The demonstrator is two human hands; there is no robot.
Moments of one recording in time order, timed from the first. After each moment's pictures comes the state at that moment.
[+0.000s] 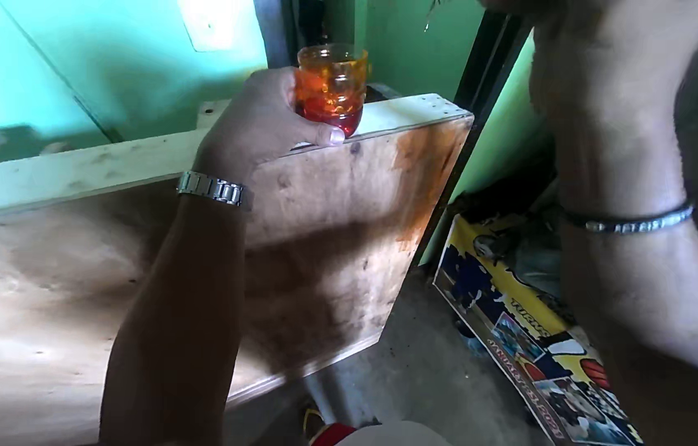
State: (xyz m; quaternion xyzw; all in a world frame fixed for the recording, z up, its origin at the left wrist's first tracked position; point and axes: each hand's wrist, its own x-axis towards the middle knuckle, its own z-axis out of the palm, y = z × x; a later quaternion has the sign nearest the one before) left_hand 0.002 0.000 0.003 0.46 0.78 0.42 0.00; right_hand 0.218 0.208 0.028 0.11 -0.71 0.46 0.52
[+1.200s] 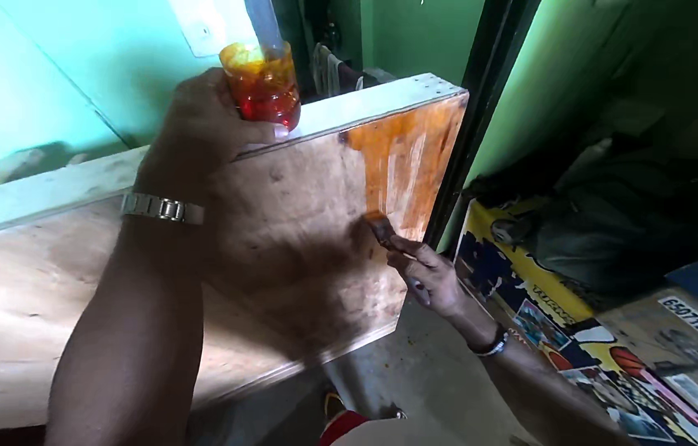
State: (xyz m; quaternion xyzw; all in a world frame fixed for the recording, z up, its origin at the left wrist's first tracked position) left_hand 0.015 -0.041 0.007 0.36 0.85 0.37 -0.08; right_hand 0.231 0.191 -0.251 0.16 -0.84 0.24 0.46
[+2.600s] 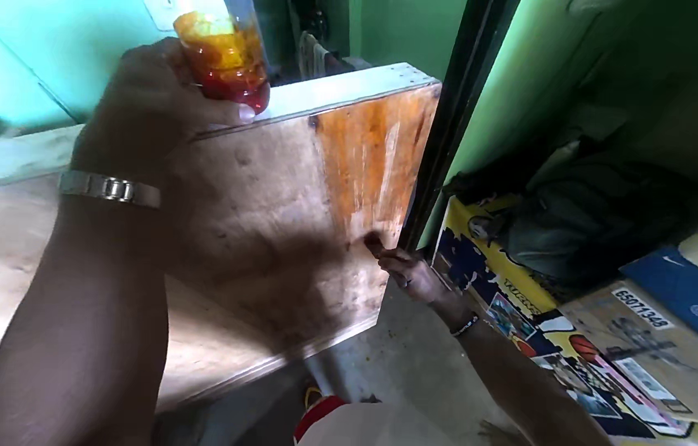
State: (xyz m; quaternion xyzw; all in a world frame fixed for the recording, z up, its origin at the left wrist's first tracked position) left_hand 0.017 -0.042 0.005 0.36 0.85 0.38 -0.08; right_hand 0.233 0.247 -0.334 0.09 -0.92 0.28 0.27
